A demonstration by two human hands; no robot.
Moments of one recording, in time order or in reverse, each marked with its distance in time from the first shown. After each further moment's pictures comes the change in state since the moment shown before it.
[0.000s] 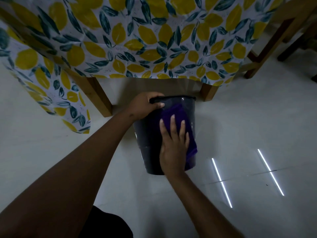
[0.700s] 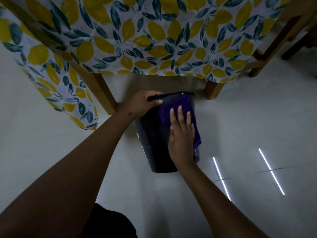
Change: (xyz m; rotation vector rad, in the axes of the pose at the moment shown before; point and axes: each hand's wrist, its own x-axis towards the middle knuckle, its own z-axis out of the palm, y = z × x) left_hand -0.018 -0.021 -0.015 -0.115 0.021 -0.052; right_hand 0.019 -0.002 -0.006 0.070 -0.065 0.008
